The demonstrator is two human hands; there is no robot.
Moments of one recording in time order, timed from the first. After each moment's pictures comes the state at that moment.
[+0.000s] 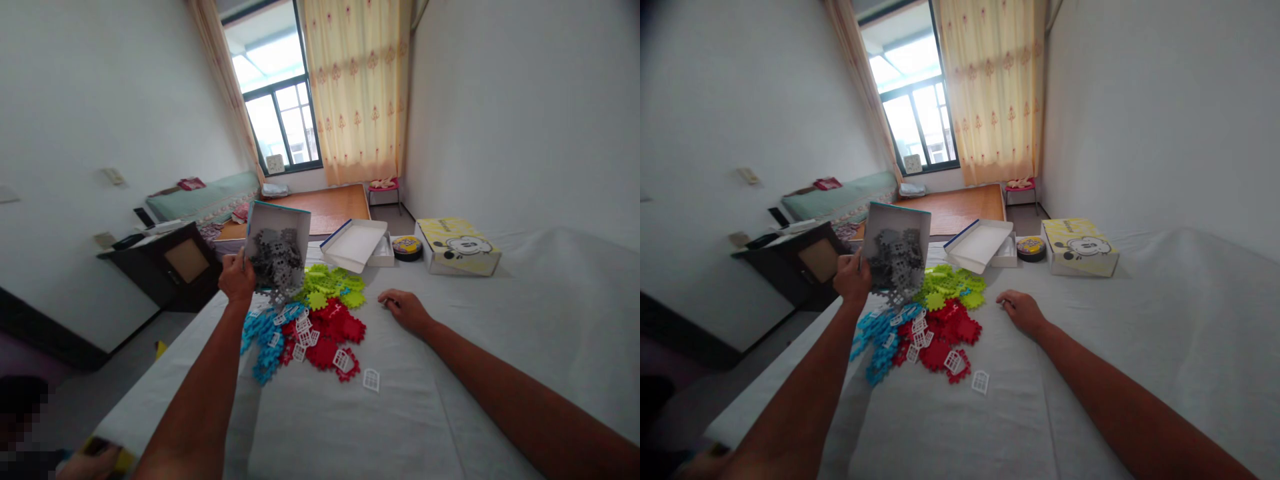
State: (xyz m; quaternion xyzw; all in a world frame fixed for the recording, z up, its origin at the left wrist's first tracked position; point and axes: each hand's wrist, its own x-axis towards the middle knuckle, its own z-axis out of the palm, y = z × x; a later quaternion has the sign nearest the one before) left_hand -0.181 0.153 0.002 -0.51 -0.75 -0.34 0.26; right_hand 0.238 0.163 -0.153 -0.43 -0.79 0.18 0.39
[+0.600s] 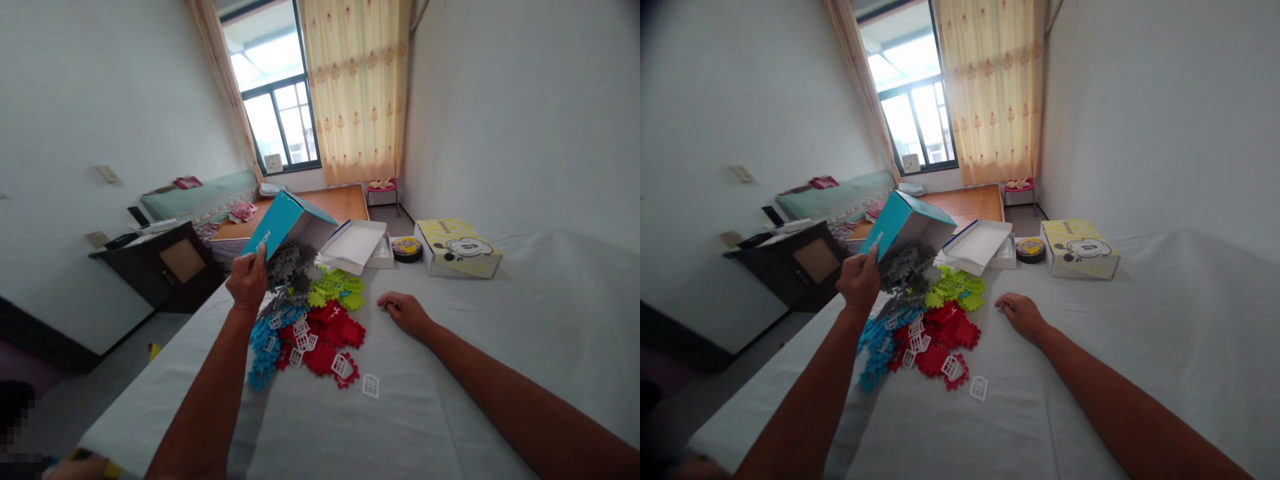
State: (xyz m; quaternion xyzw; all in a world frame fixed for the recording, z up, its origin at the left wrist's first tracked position) left_hand -0.159 0.150 -0.006 -0.61 -0.60 -0.38 0.35; right_hand 0.238 0.164 -0.151 -0.43 -0.79 0.19 0.38
